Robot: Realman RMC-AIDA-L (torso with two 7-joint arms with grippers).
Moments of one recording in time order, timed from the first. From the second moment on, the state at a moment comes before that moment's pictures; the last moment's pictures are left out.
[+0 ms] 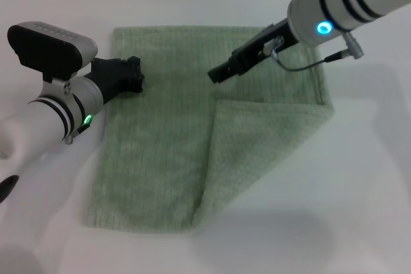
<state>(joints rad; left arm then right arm) -0.66 -2.07 -1.02 -0.33 2.89 0.41 -0.41 0.81 2.07 -1.42 -1.04 0.78 1.22 -0.59</state>
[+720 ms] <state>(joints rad) -0.66 -2.07 -1.02 -0.33 2.89 0.41 -0.41 0.90 2.08 -1.43 -0.75 0.83 1.14 -0.73</state>
